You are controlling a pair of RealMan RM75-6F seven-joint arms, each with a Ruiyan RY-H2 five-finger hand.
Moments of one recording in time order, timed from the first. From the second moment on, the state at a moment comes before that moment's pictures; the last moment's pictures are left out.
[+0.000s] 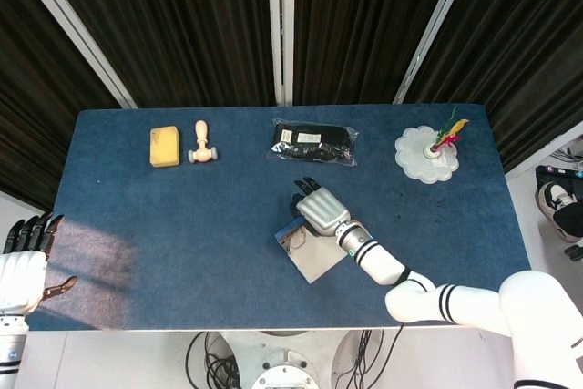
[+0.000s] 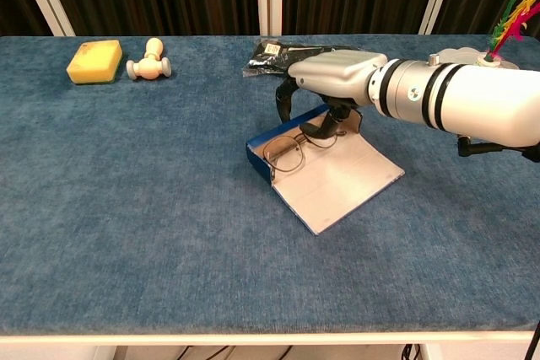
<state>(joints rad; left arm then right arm) -0.08 -1.15 -0.04 -1.60 1.45 1.47 0.13 0.99 -1.65 0.14 -1.32 -1.06 0.76 -0.36</state>
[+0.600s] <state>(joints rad) -0.08 -1.16 -0.04 -1.58 1.45 1.47 0.11 0.95 -1.86 0.18 -1.13 -1.13 1.02 -0.47</state>
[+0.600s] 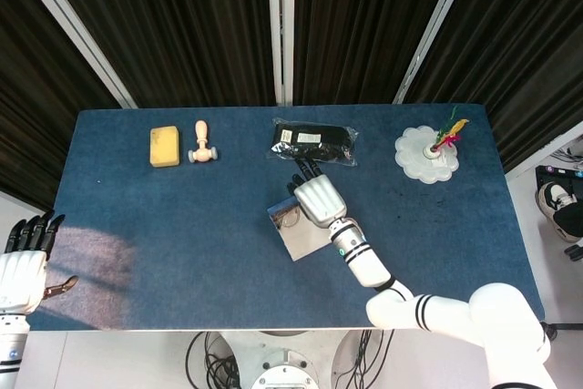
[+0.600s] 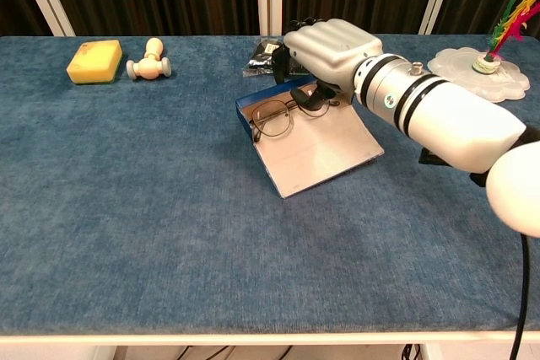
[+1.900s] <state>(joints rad) -0.08 -1.15 -0.04 -1.58 1.45 1.46 0.11 0.91 -1.89 0.28 -1.11 -1.04 0.91 -0.60</state>
